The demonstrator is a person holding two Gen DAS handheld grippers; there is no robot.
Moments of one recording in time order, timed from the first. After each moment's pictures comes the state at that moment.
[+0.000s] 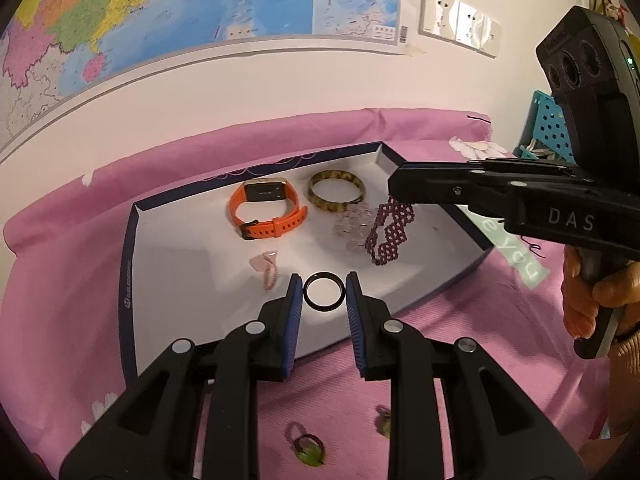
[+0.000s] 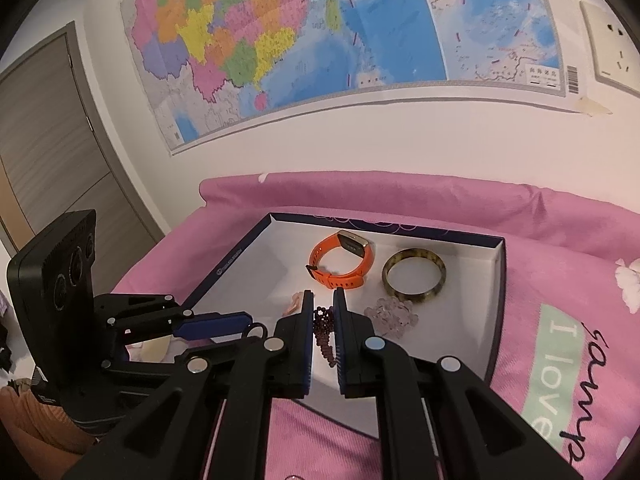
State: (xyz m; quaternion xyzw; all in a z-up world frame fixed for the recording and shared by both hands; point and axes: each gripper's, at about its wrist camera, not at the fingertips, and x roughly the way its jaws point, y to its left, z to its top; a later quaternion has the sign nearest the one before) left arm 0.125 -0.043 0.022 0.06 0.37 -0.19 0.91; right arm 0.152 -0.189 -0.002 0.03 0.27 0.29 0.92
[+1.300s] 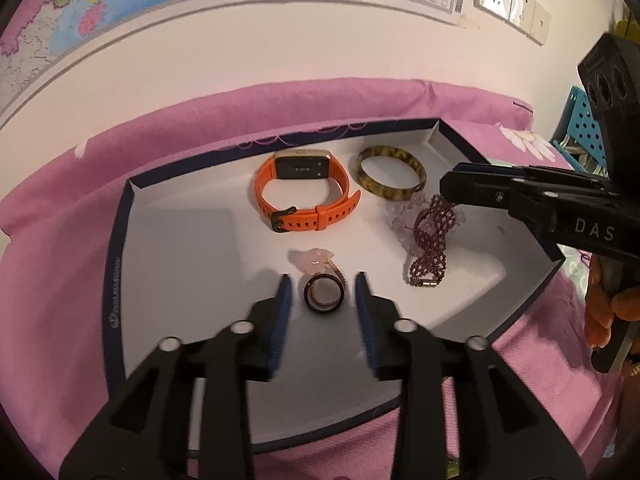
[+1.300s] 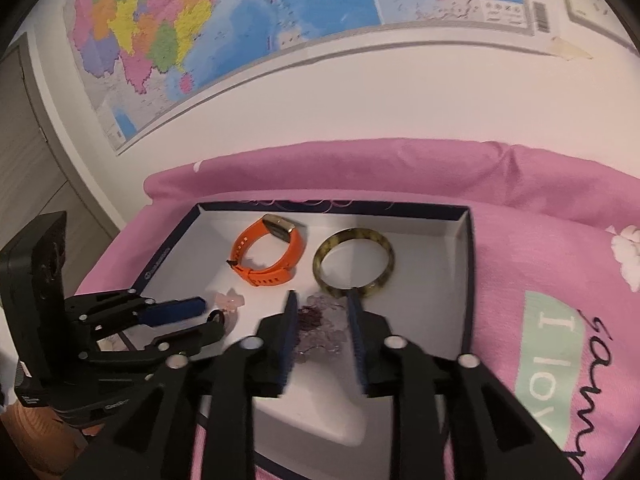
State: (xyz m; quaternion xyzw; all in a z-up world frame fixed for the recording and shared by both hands) left arm 0.175 -0.033 -0.007 0.05 0.41 -0.15 0.90; right arm 0.202 -0.205 -0.029 0.04 0.31 0.21 0.93
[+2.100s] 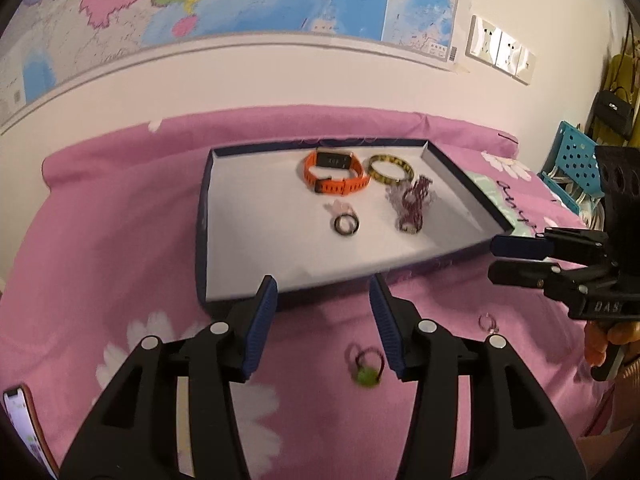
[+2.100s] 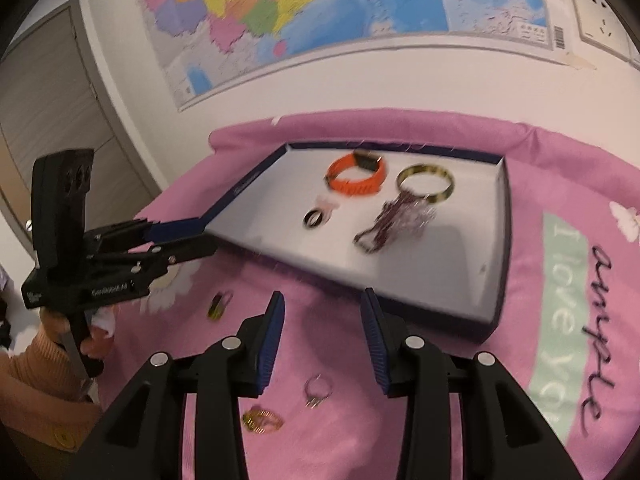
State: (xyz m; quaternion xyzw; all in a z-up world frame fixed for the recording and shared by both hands) left arm 0.076 0.019 0.015 0.01 0.37 -0.13 0.92; right arm 0.094 -0.191 -0.045 -0.01 0.32 0.29 0.90
